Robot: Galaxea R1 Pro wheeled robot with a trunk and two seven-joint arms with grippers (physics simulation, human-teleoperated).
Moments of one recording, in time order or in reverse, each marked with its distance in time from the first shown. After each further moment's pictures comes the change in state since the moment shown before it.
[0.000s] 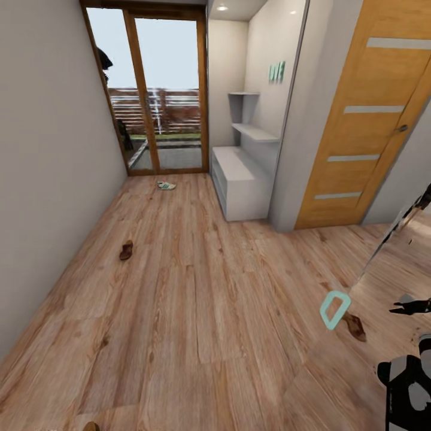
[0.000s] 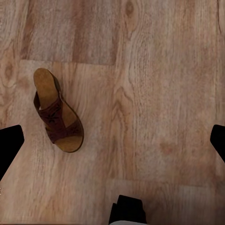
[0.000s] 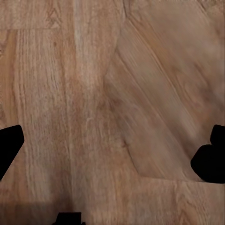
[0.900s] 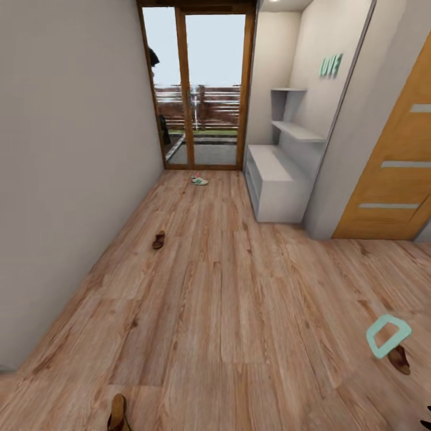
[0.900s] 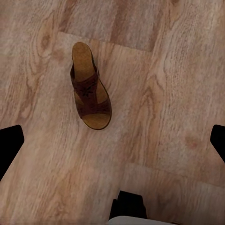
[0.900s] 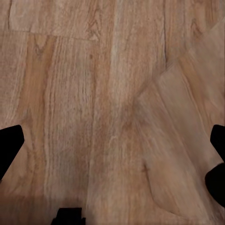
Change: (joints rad) left arm 0.000 -0.001 0.000 0.000 -0.001 0.000 0.000; right arm 0.000 0.000 0.001 0.000 0.000 0.001 0.000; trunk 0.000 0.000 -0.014
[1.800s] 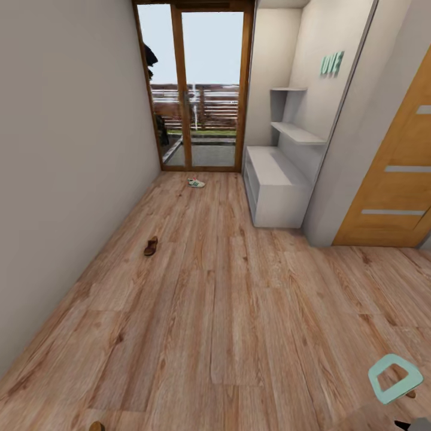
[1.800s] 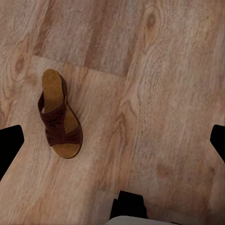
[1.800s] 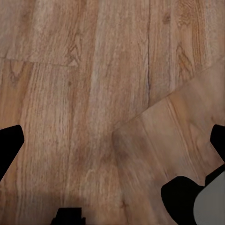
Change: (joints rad) left arm 0.000 0.001 0.000 0.000 -0.001 0.000 0.000; right arm 0.000 0.000 0.000 0.000 0.000 0.000 0.000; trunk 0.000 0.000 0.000
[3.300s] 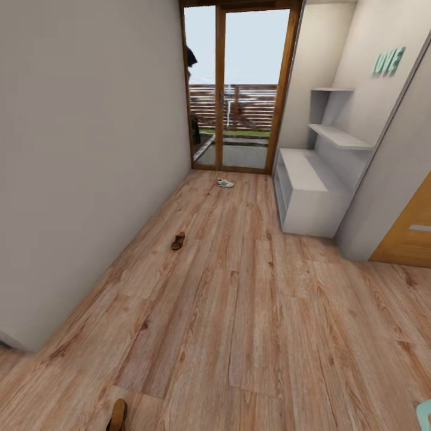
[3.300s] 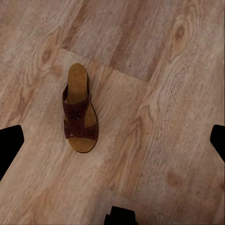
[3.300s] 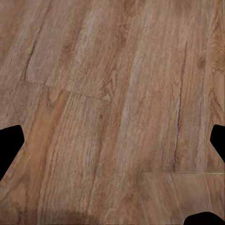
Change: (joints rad) left arm -0.011 -0.012 0.000 -0.034 -0.001 -0.001 0.001; right arm 0.000 0.017 0.000 -0.059 -0.003 0.000 -0.002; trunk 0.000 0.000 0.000
